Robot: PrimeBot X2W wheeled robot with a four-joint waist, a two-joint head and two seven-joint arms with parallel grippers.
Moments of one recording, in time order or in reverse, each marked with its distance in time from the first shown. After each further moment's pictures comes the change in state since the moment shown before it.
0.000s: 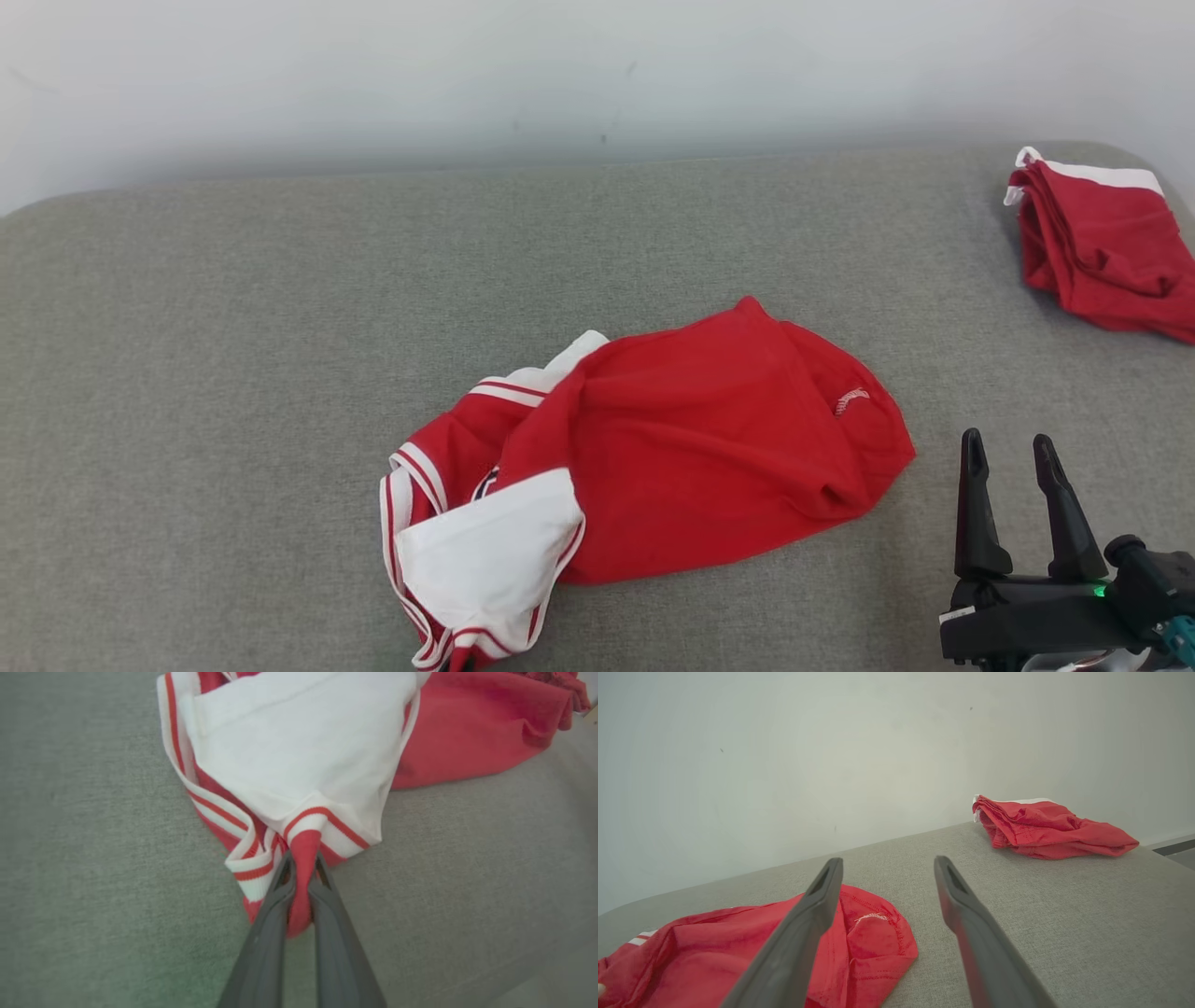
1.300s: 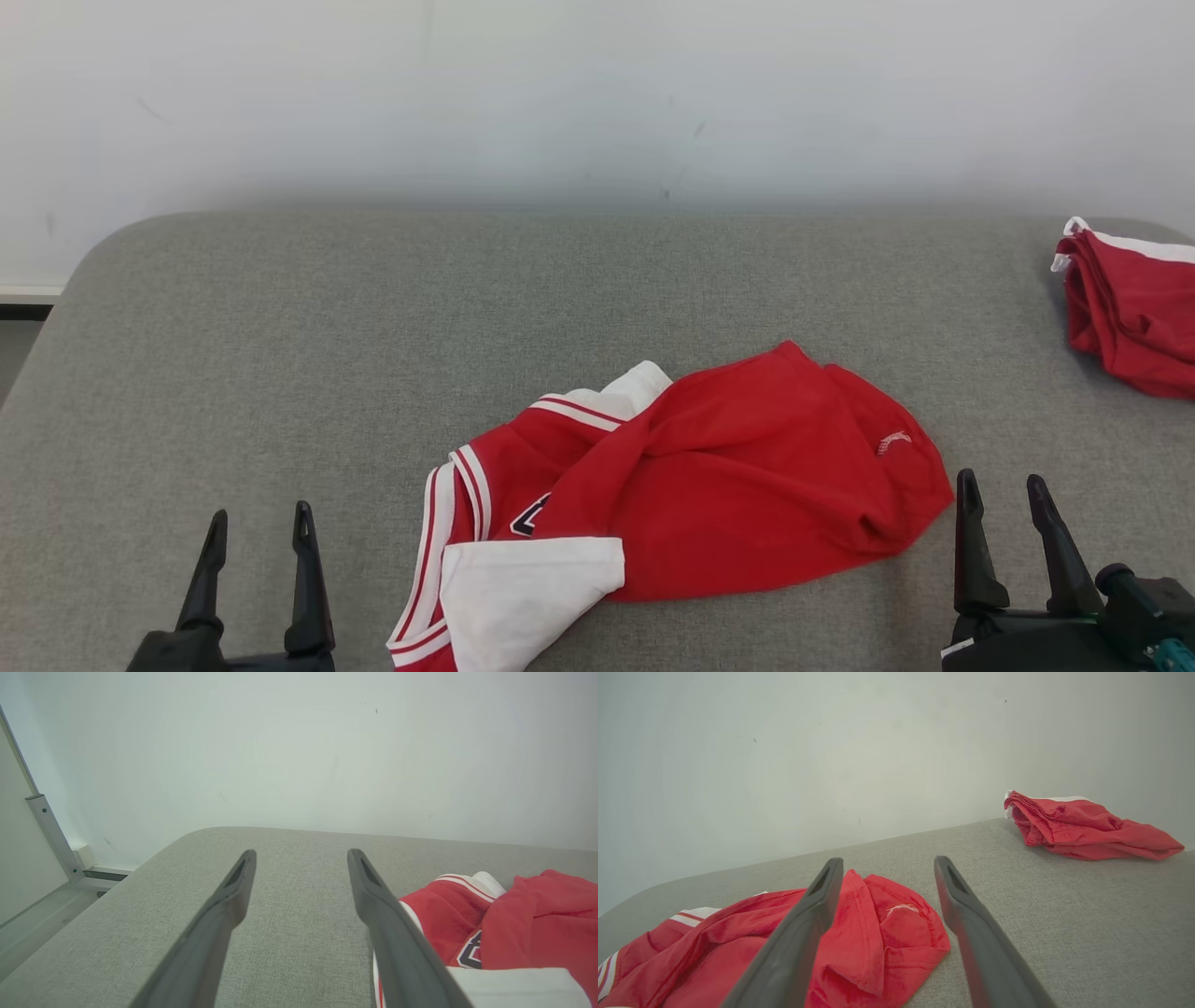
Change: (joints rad) left arm 0.000 -0.034 0.369 -0.214 0.141 0.064 -0.096; right arm 0.035 -0.016 0.005 0.052 0.006 0.000 0.000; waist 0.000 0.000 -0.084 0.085
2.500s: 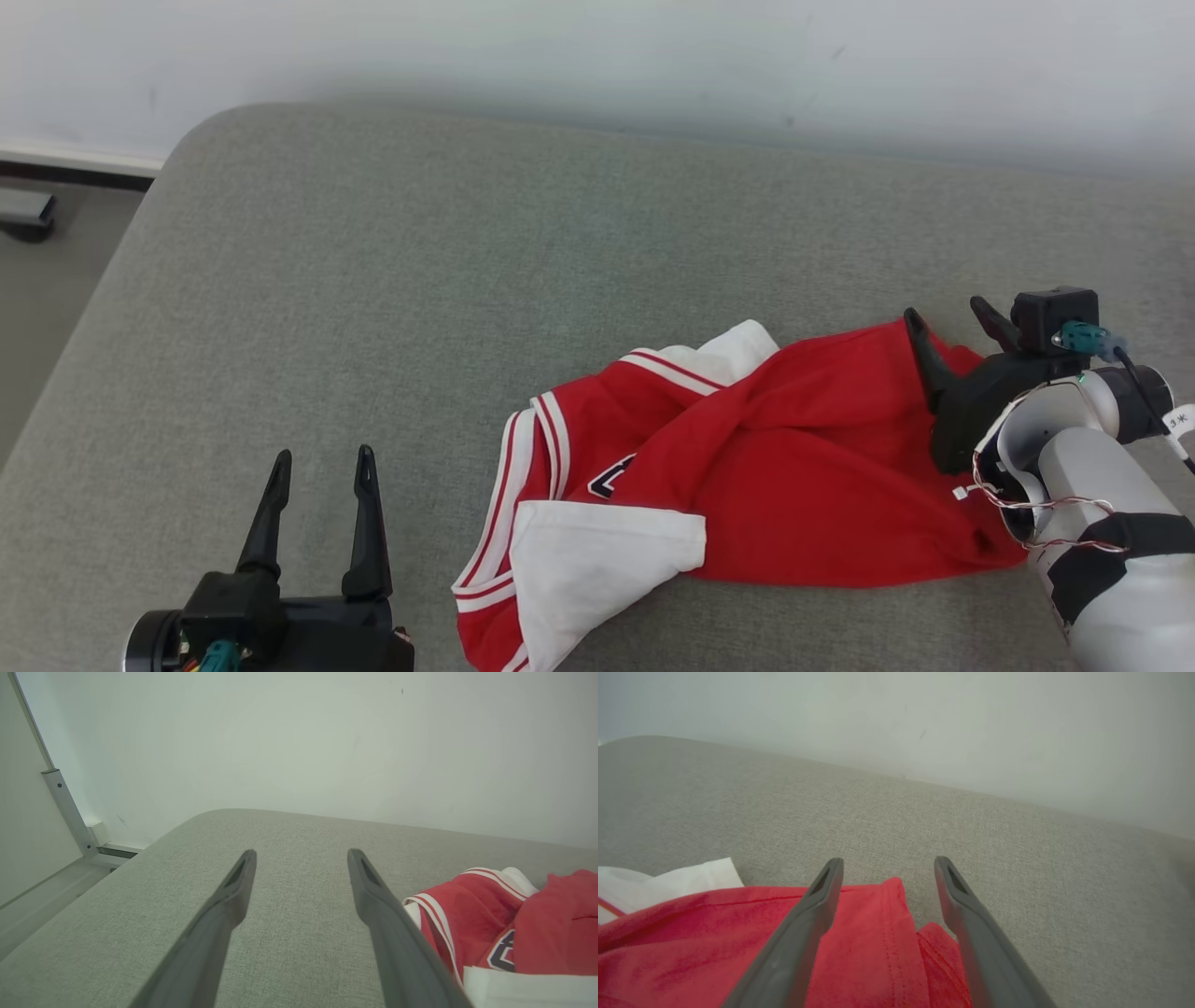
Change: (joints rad) left arm -0.100 -0.127 0.036 0.048 0.087 -0.106 0.000; right arm -0.659 -0.258 0.345 0.638 0.039 0.000 0.249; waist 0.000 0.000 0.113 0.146
